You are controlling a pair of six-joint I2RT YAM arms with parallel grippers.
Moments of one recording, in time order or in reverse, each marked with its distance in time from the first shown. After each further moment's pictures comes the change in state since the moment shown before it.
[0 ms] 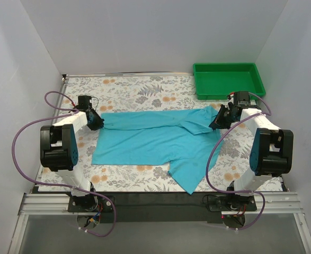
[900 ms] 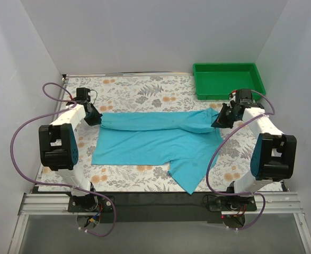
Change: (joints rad) left arm 0.000 0.003 0.163 -0.206 -0.027 0.026; right arm 0.000 -0.055 0.047 -0.098 0.039 -0.014
